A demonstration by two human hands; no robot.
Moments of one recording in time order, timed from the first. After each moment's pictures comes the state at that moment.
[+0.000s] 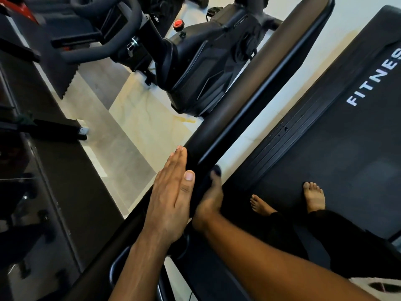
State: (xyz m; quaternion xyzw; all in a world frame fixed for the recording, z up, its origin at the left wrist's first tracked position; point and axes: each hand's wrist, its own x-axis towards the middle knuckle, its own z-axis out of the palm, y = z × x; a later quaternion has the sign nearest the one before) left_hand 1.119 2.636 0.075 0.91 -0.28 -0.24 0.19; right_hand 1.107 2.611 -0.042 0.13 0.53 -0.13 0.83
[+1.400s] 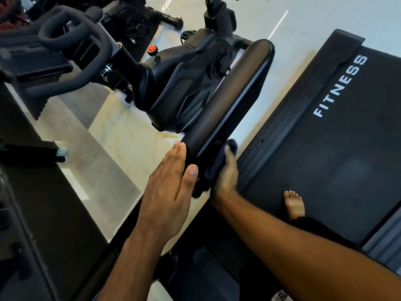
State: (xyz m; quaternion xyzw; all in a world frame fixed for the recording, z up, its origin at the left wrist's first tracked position) left_hand 1.125 2.547 0.075 0.90 -0.35 -0.24 0.11; right_hand 1.106 2.474 -0.087 -0.02 0.52 -0.22 0.82
